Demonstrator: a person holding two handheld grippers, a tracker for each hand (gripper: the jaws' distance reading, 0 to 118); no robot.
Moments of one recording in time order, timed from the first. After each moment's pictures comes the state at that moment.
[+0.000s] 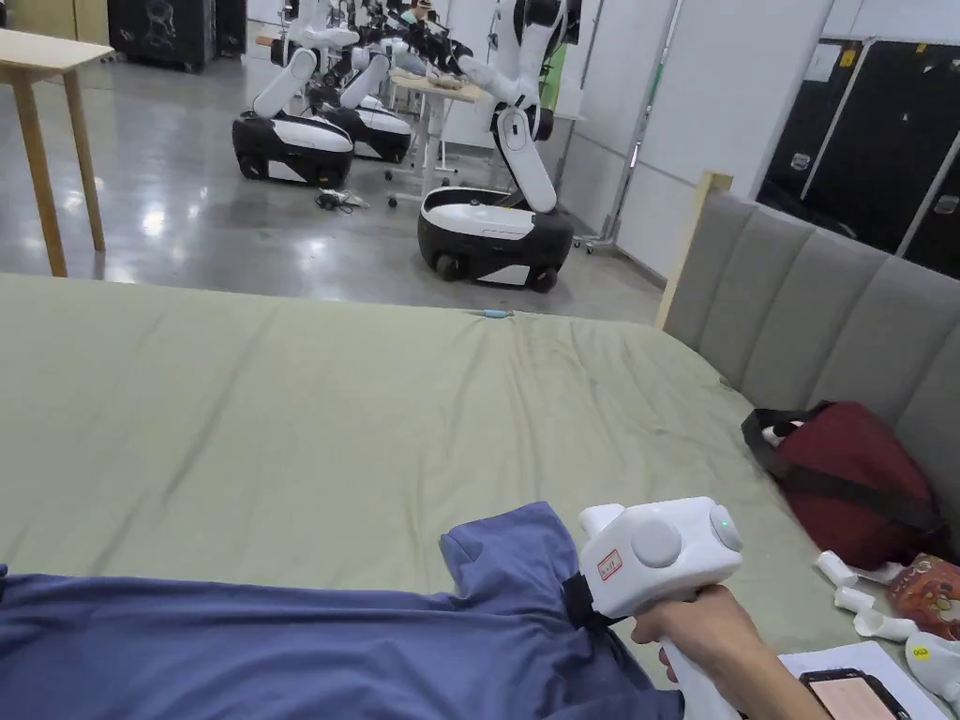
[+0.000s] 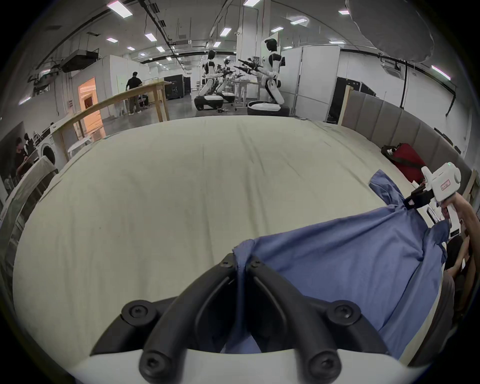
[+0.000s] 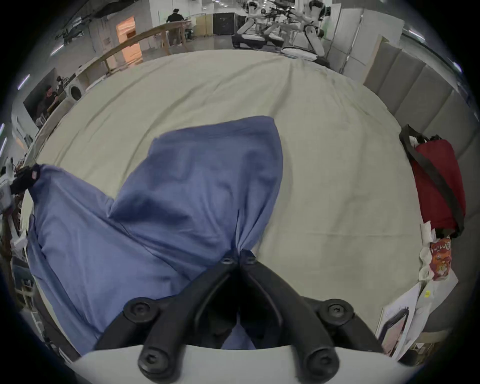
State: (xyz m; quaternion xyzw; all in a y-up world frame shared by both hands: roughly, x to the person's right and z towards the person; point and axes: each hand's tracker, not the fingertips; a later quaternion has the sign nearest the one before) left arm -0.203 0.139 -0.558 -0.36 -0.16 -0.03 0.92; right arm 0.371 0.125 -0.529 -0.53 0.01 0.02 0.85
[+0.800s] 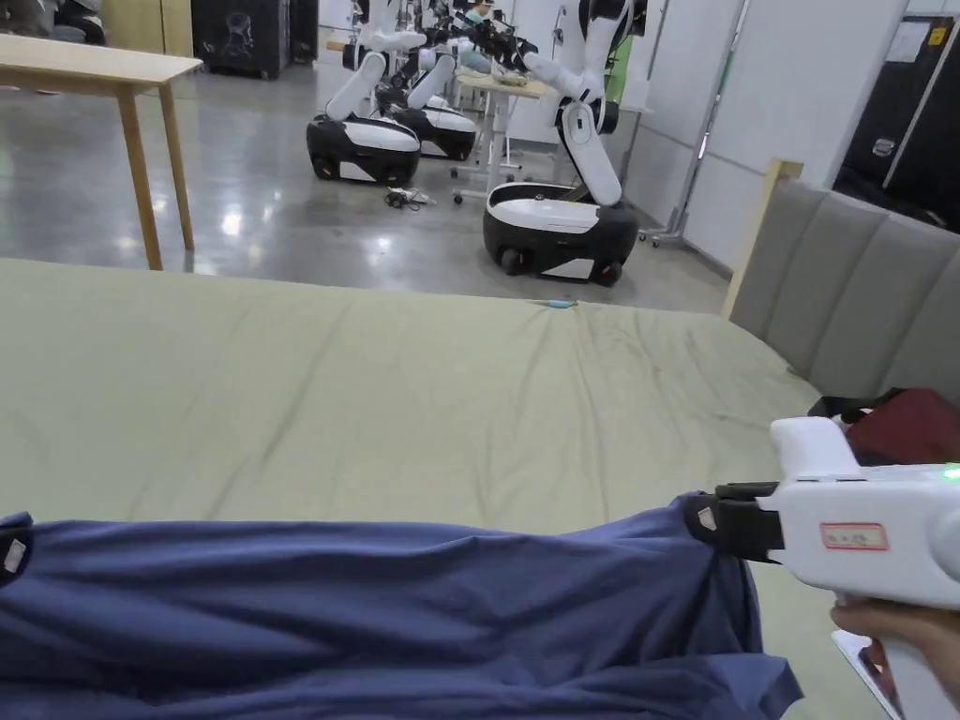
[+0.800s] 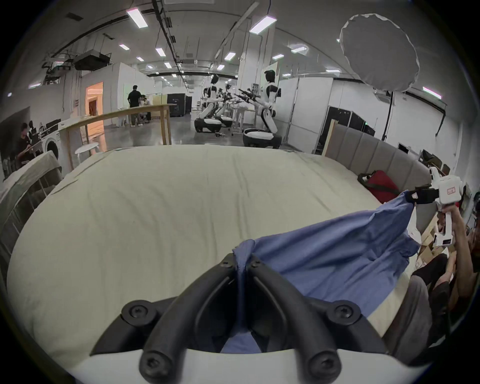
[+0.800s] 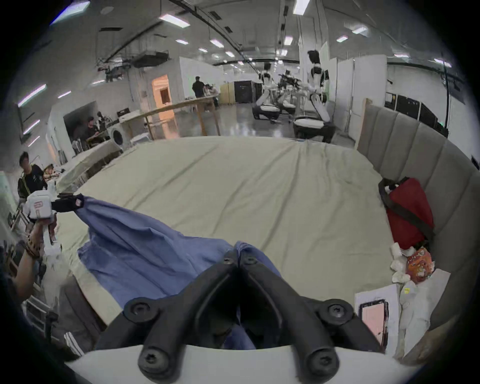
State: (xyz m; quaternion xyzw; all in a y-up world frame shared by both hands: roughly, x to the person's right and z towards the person) left arm -0.264 0.211 -0.432 -0.29 -0.18 0.02 0.94; right arm 0.346 0.266 -0.361 -0.33 0.09 0.01 0.94
